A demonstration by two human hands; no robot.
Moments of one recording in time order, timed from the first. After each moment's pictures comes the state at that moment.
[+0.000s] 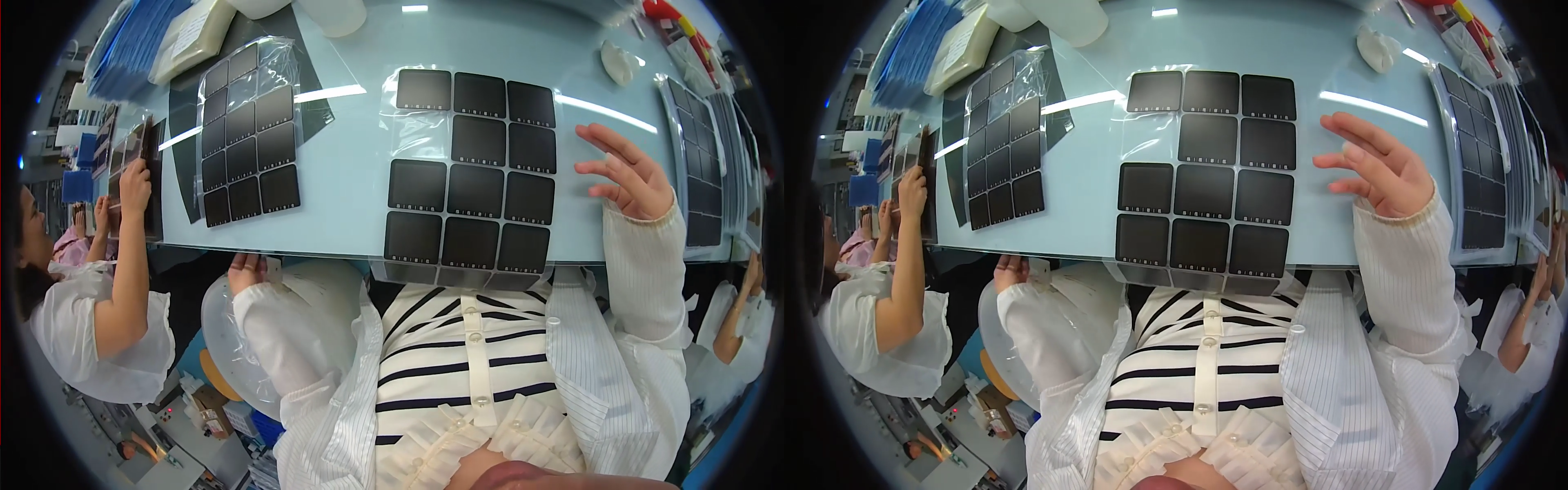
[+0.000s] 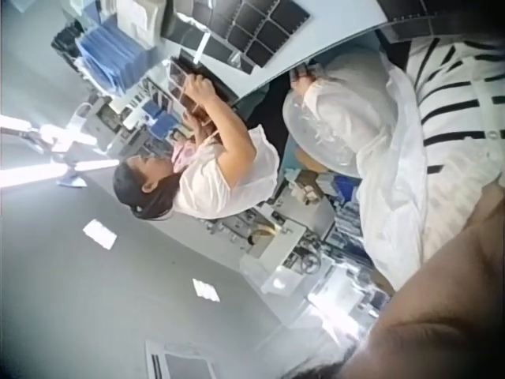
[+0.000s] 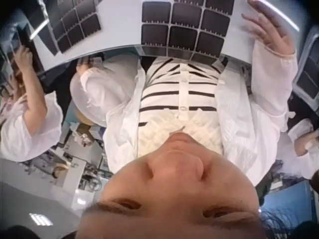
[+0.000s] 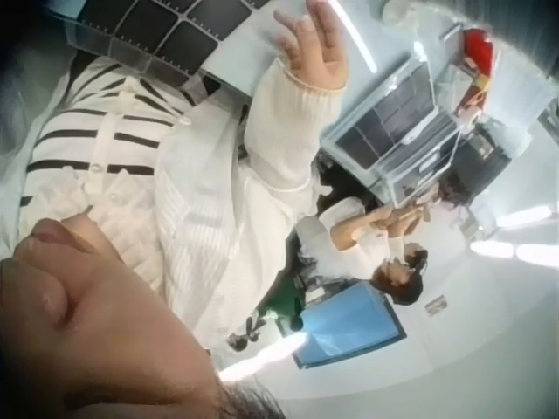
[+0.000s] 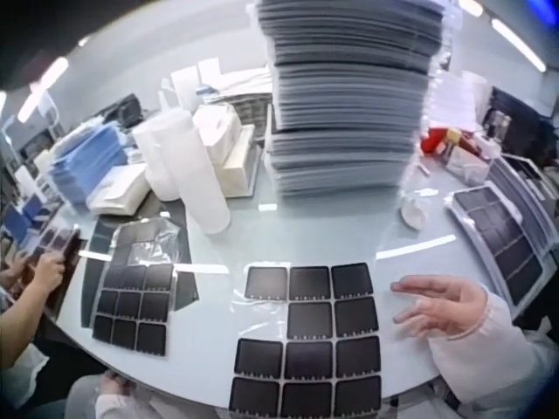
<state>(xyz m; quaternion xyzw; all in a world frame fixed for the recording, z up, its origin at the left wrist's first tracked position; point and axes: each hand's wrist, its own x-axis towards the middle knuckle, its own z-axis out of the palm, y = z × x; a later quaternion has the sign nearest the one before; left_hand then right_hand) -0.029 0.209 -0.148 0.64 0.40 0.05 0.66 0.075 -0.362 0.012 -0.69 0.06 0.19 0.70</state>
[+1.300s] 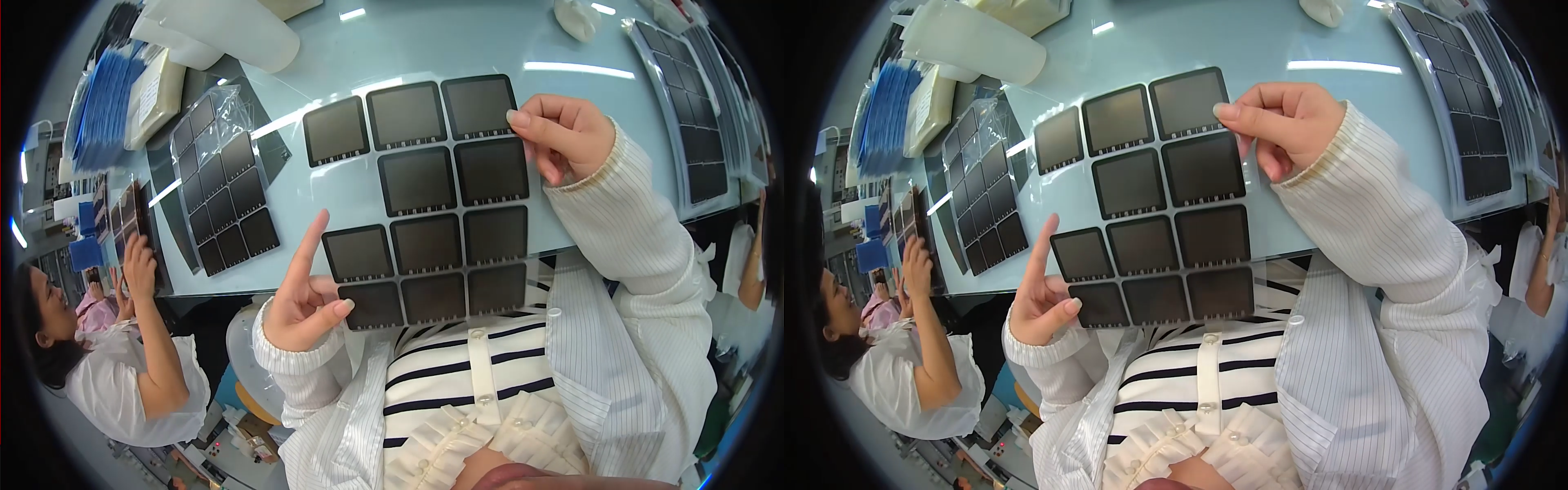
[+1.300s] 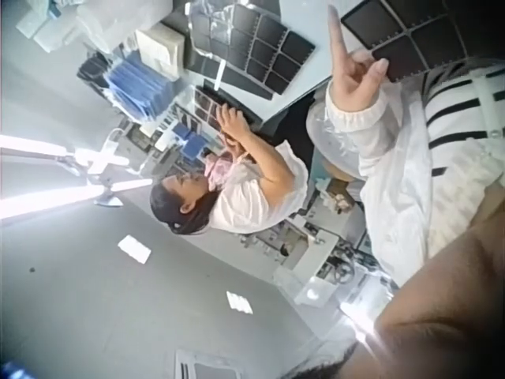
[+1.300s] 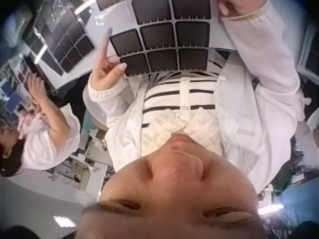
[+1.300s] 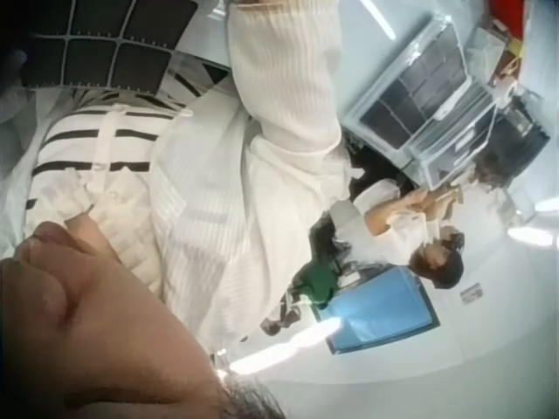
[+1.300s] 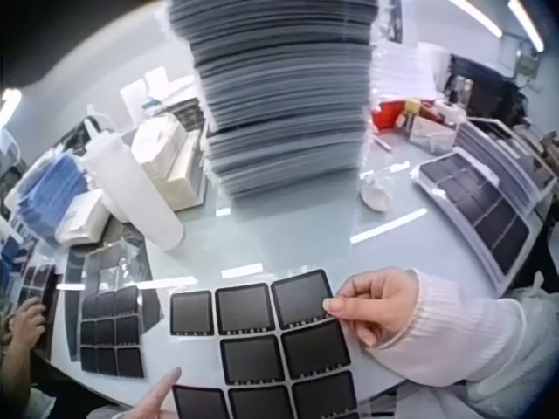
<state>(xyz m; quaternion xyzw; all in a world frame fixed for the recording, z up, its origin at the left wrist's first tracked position) 0.023 0.029 0.009 0.67 -0.06 -0.32 0.67 0.101 -0.316 0.006 -0.70 0.09 0.22 0.68</state>
